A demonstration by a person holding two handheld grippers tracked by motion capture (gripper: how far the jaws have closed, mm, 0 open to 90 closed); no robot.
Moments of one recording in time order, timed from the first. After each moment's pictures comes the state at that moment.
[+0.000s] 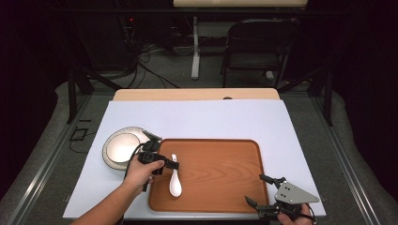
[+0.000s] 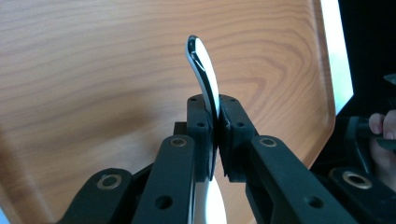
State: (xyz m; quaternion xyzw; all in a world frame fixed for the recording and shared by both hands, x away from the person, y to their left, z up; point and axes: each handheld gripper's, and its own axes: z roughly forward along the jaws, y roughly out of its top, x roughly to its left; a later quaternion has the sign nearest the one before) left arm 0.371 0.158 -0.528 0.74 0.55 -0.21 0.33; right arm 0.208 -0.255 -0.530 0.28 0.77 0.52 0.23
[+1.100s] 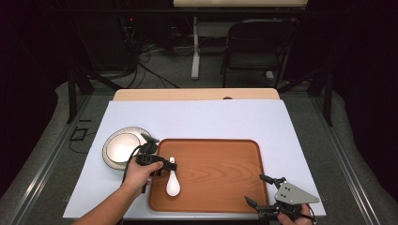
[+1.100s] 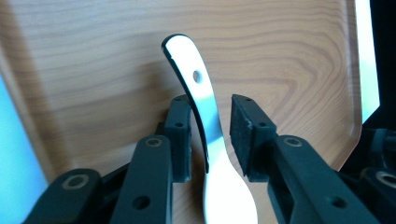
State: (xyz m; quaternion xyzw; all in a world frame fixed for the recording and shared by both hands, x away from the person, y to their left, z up) left arm 0.368 0.167 -0.535 0.73 0.58 -0.19 0.31; right arm 0.207 -0.255 -0.529 0.28 0.77 0.52 0.23
